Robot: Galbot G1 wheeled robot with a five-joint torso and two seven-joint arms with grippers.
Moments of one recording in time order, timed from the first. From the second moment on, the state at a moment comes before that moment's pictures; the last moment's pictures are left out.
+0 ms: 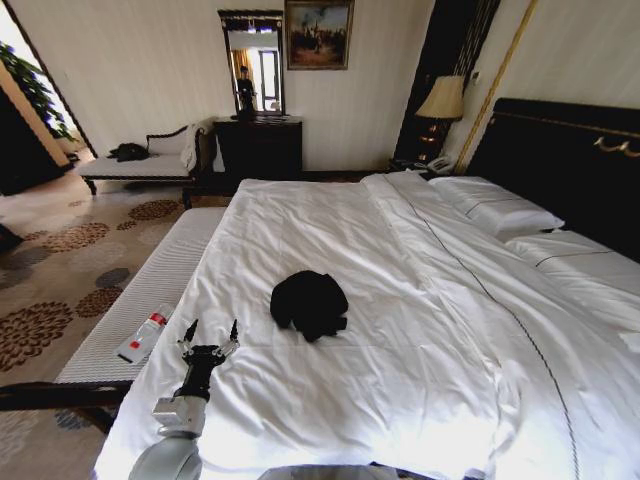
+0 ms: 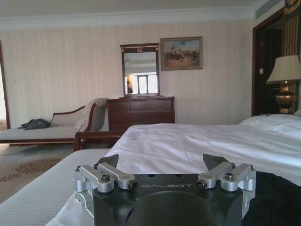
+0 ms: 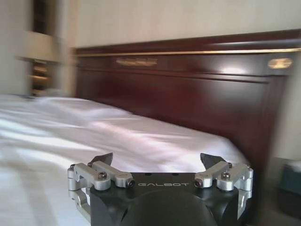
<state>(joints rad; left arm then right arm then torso) 1.79 -1.21 -0.52 -2.26 -0.23 -0.08 -0.26 -1.76 1.27 1.45 1.86 0.61 -0.08 0.05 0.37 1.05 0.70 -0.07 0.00</state>
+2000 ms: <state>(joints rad) 0.61 -1.04 0.29 -1.34 -0.58 0.08 -0.25 -1.61 1.17 1.12 2.04 0.68 -0.22 0.11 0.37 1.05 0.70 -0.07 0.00</state>
